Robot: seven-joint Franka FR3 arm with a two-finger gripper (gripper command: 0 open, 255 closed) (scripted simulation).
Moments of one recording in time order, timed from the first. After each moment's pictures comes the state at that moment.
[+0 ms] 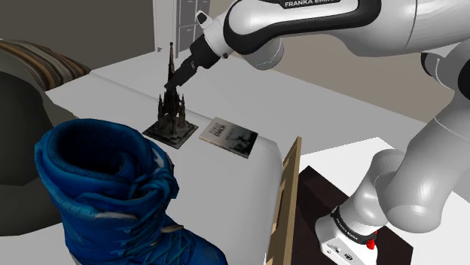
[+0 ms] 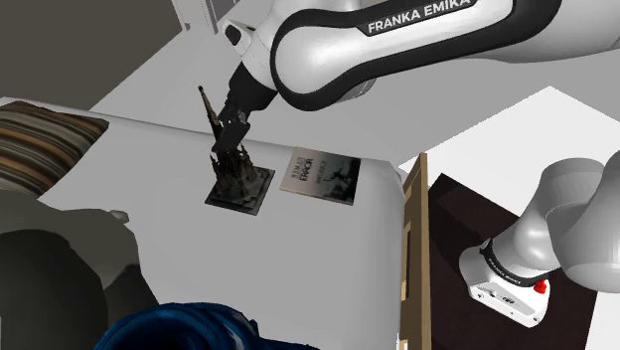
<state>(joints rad) 0.41 0.04 0.06 -1.98 0.56 2.60 -0.75</state>
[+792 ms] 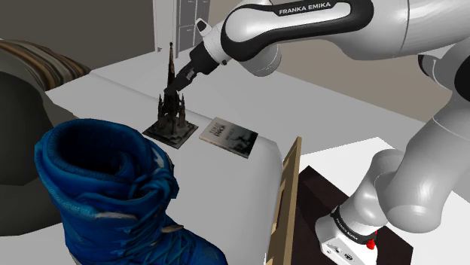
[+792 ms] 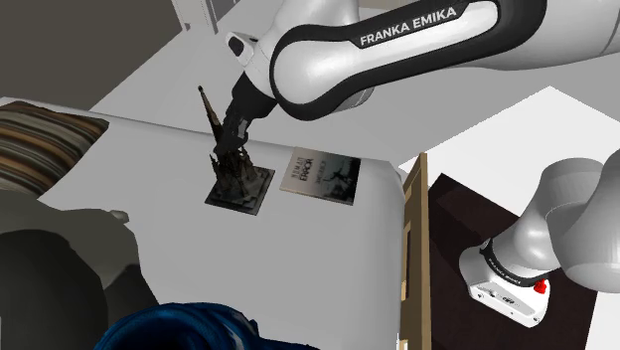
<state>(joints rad) 0.41 0.05 0.07 -2.00 0.59 2.64 -0.79</state>
